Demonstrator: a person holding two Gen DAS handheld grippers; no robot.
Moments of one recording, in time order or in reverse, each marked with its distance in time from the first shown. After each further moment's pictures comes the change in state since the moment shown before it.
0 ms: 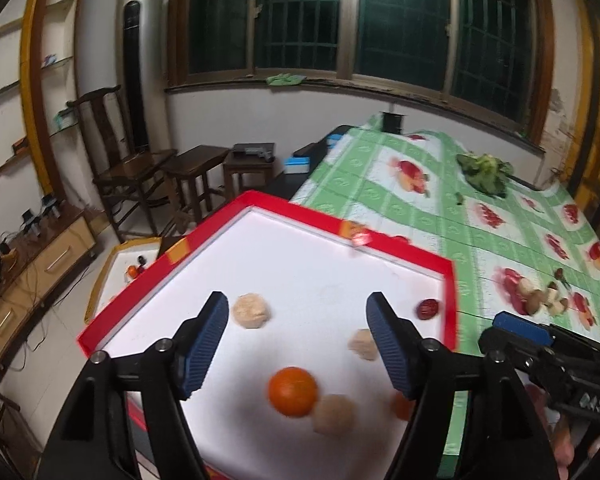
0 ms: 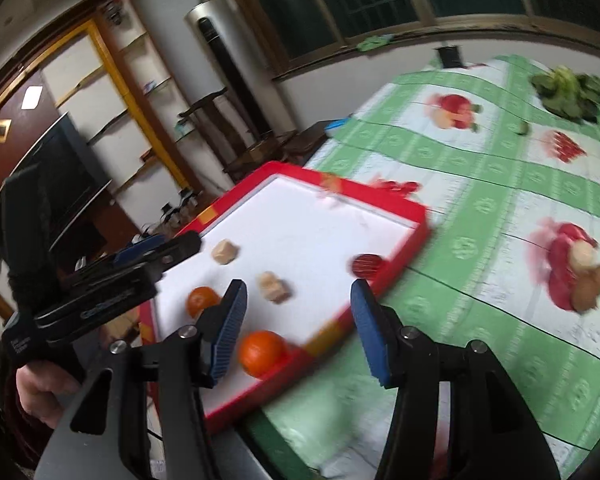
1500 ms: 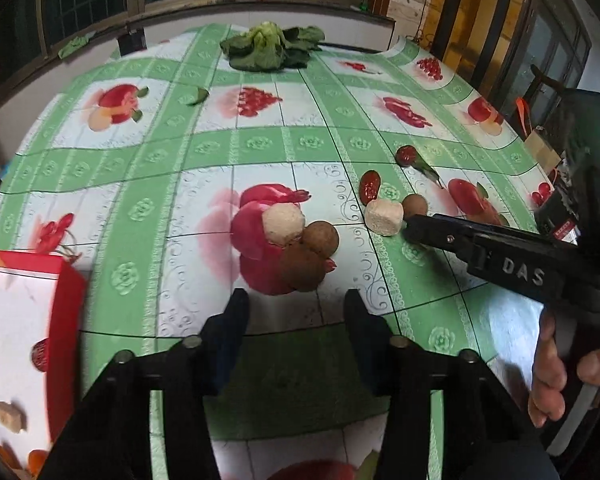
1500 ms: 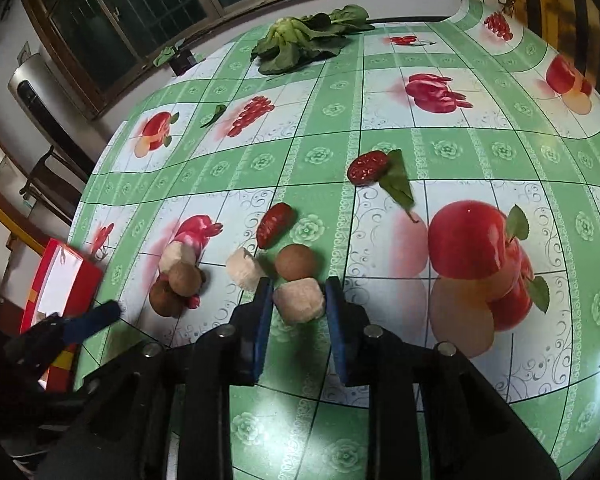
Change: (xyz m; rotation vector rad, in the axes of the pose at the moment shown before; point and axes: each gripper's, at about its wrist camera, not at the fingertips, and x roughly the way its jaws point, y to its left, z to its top) left arm 0.088 -0.240 -0.020 0.366 0.347 -0.437; right arm -0.105 -0.204 -0.002 0.362 0.041 -0.485
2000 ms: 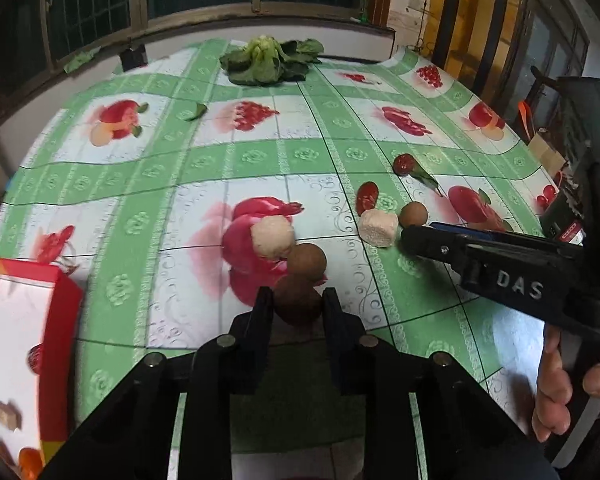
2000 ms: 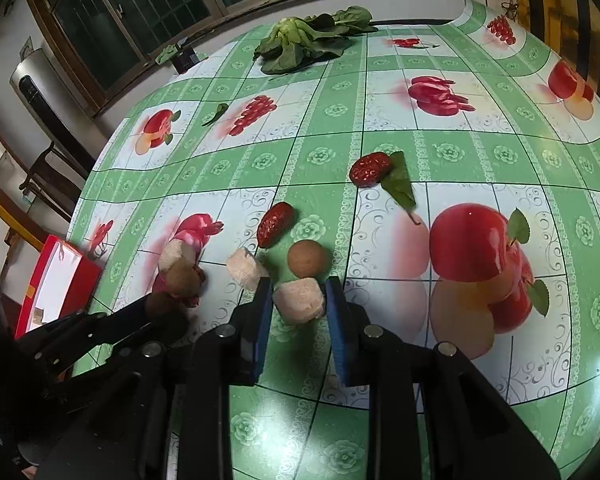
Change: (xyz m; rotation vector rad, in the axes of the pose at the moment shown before) left arm -0.009 -0.013 -0.007 0.030 -0.085 0.062; right arm 0.001 0.002 0.000 -0.021 -0.004 -0.008
